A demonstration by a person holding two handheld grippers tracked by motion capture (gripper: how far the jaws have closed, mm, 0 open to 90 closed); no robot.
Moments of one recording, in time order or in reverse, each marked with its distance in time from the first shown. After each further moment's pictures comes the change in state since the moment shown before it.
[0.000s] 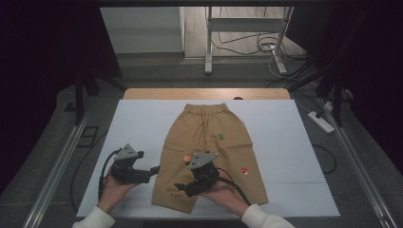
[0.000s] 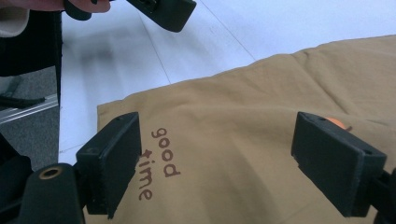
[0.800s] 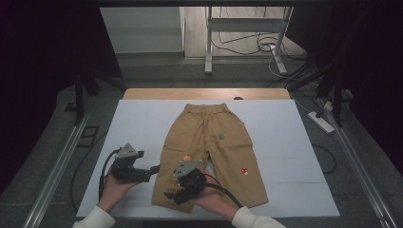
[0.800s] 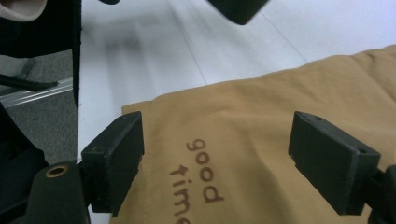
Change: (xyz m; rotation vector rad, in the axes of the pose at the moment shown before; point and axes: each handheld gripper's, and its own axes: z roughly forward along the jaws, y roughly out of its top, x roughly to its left) left arm 0.003 0.001 0.002 0.003 0.004 -0.016; right arm 0.026 0.004 0.031 0.057 0.060 -0.058
